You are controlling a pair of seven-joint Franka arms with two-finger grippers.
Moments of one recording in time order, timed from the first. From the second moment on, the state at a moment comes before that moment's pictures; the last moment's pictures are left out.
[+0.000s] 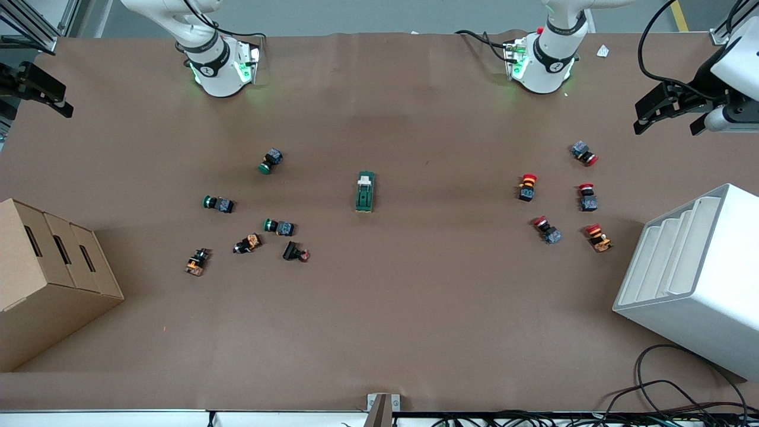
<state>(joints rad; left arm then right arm) 0.00 -0.09 -0.11 -1.58 -0.02 1.51 -0.07 0.00 -0.14 -0.04 -1.57 0.00 1.42 -0.08</state>
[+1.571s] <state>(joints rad) -0.53 0.34 -0.25 -1.59 0.08 2.05 -0.95 -0.01 -0.07 -0.04 -1.54 0.00 1.43 -0.08</state>
